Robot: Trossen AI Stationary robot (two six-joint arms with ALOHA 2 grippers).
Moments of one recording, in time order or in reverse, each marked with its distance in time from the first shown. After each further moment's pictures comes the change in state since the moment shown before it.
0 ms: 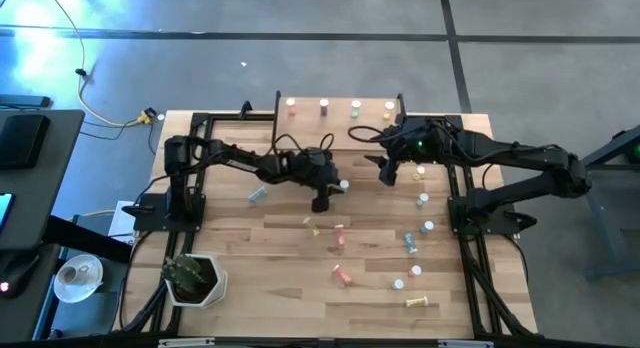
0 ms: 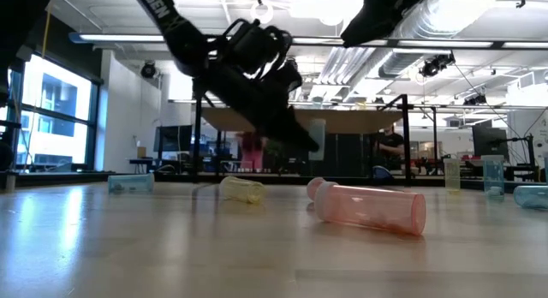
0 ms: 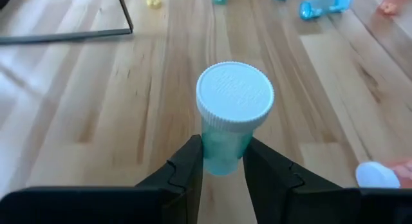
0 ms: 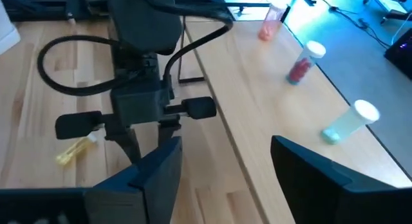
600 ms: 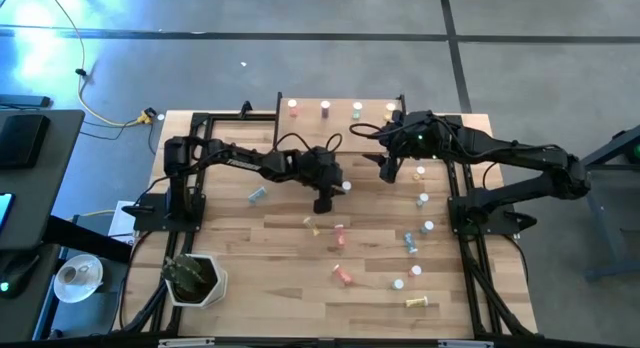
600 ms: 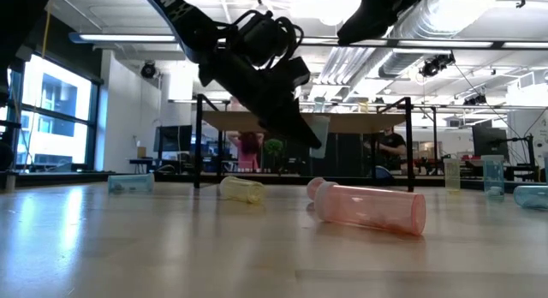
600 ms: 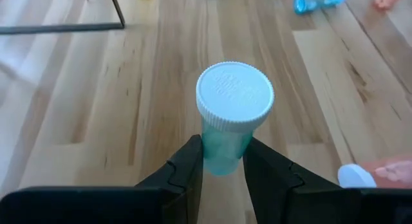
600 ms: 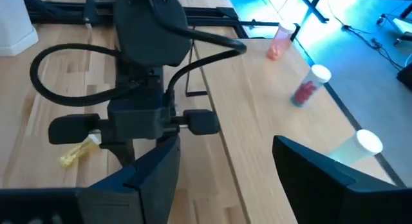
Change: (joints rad) left arm -0.025 -0.001 0.091 -0.185 -0.013 -0.020; right arm -0.047 0.007 0.000 0.047 -0.090 -0.090
